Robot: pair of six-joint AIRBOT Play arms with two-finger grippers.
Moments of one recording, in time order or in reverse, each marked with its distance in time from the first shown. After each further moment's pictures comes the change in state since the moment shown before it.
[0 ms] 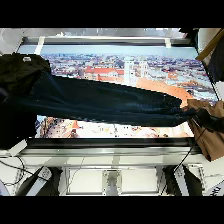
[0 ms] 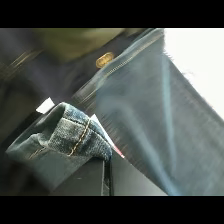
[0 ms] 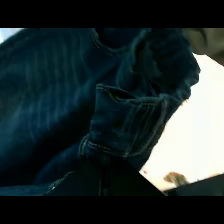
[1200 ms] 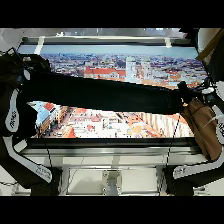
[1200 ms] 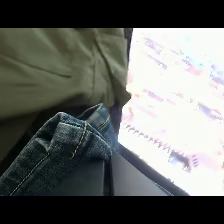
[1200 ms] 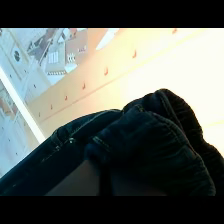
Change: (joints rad) left arm -0.418 -0.853 0.647 0.613 0.398 -0.649; right arm 0.378 -0.838 0.458 0.058 -0.623 0.309
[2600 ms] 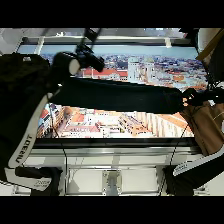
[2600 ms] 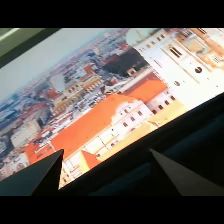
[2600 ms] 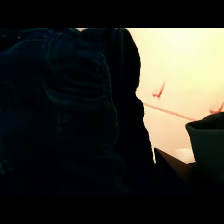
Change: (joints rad) left arm -0.729 0.266 0.076 0.002 -0.291 0.663; right arm -0.217 -0.219 0.364 -0.136 0.718 -0.428
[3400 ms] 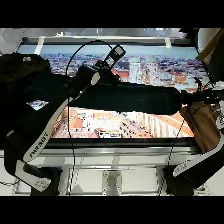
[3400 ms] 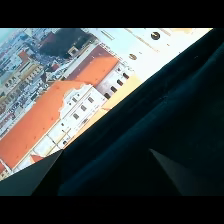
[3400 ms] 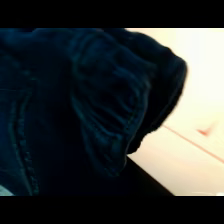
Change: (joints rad) left arm -0.099 -0.109 0.000 -0.001 -0.006 0.031; right arm 0.065 -0.082 0.008 0.142 0.058 -0.136
